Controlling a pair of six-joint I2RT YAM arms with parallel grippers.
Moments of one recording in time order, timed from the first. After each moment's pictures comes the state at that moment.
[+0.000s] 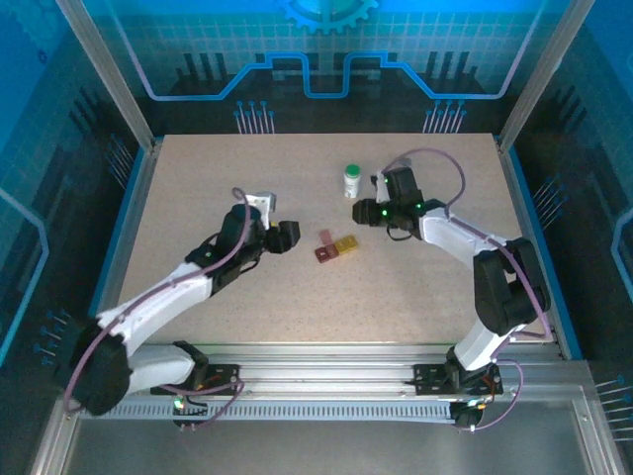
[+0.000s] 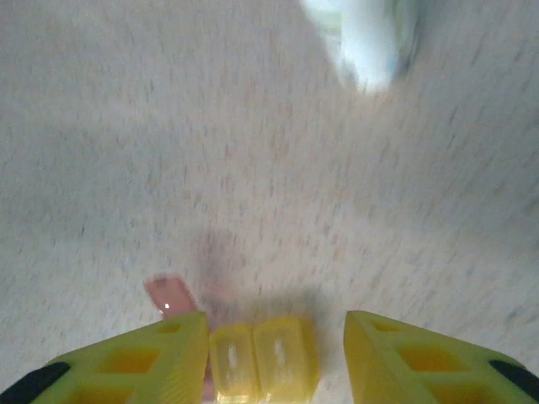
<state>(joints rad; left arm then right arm) -0.51 1.14 0.71 -0.07 -0.03 -0.46 0.36 1.67 1.14 -0.27 -0.20 0.34</state>
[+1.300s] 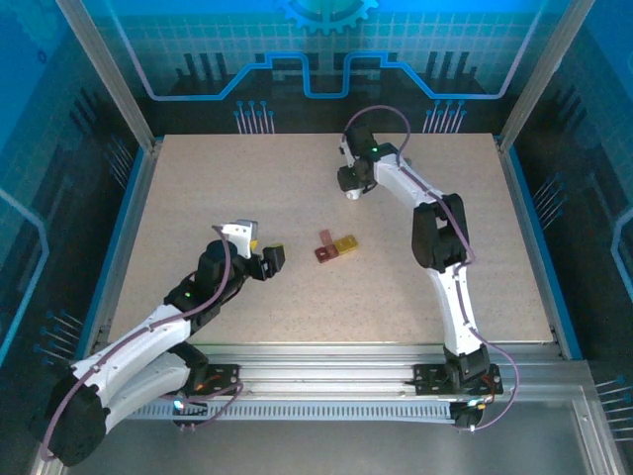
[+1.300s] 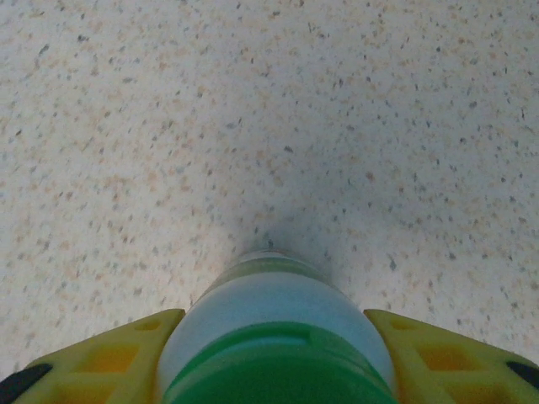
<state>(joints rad) -0.51 0.88 0.43 0.05 -0.05 -0.37 0.39 2.35 2.09 -0.78 0.07 0.03</state>
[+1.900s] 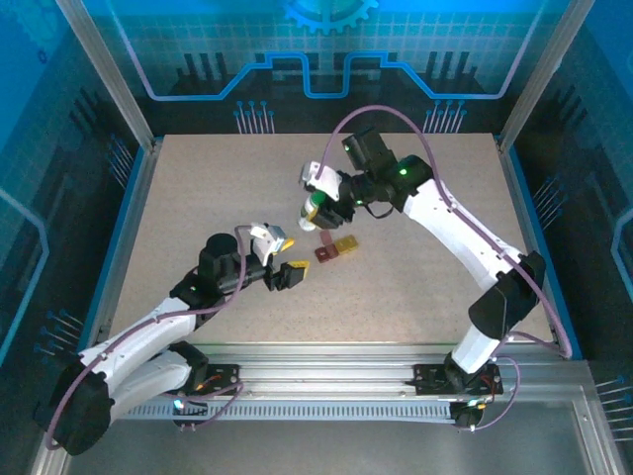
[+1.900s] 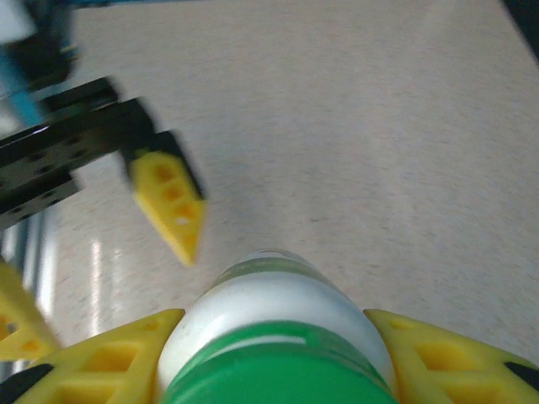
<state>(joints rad) -0.51 0.95 0.46 0.23 0.48 -0.03 0.64 1.66 1.73 -0.94 -0.50 -0.63</state>
